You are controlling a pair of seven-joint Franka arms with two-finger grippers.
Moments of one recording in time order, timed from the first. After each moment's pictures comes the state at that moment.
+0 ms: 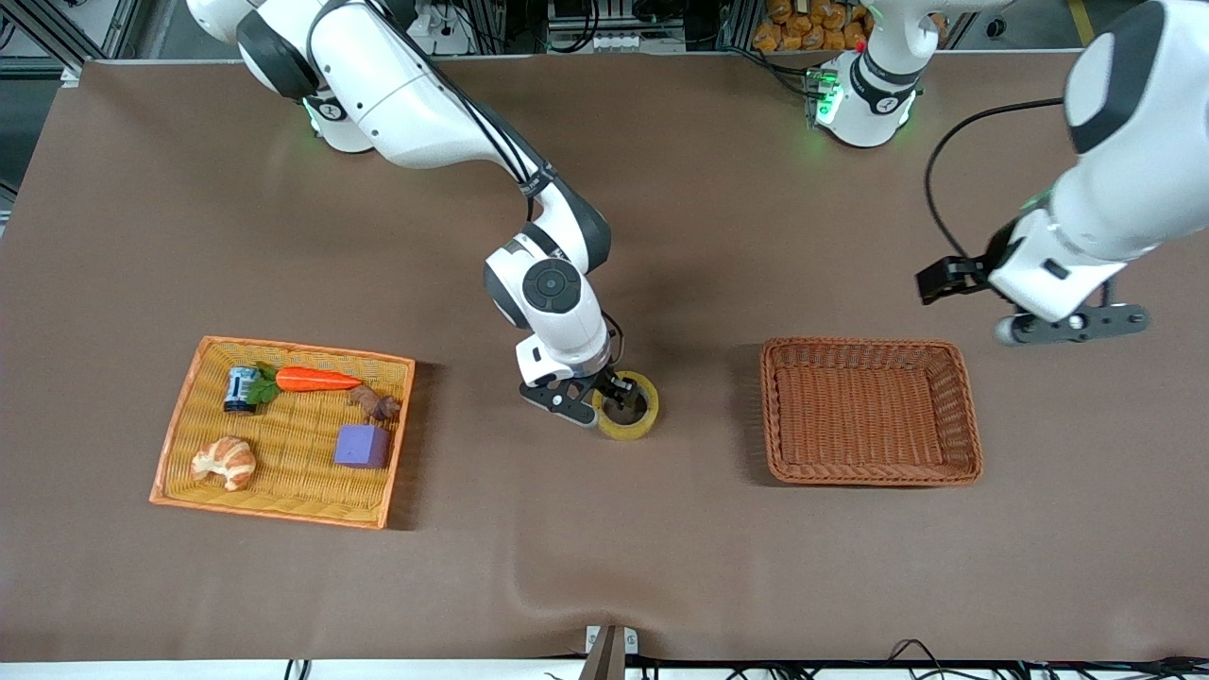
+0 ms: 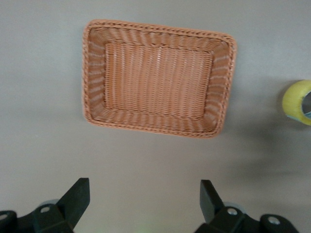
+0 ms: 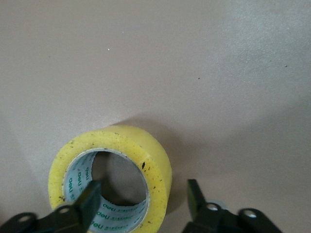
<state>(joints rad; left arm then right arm) -0.03 0.15 -0.20 -1.56 0.02 1.62 -0.33 0.66 0.89 0.04 -1.29 -0.02 2.38 1.17</state>
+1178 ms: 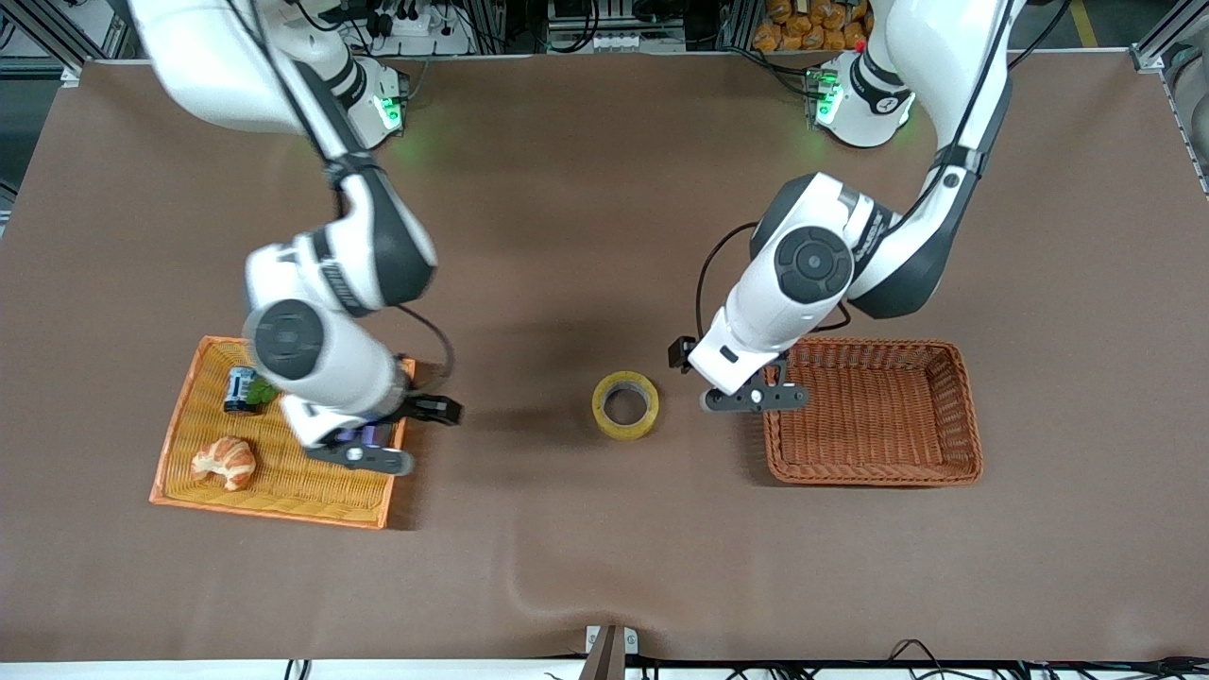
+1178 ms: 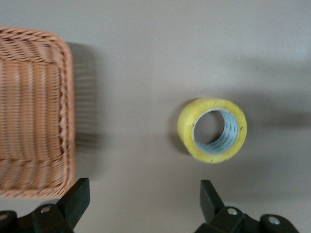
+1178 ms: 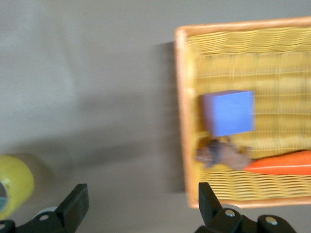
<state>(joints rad) -0.36 0.56 -0.22 -1.46 0.00 2.06 -0.59 0.28 0.56 0.03 -1.37 0.03 1.88 0.45</state>
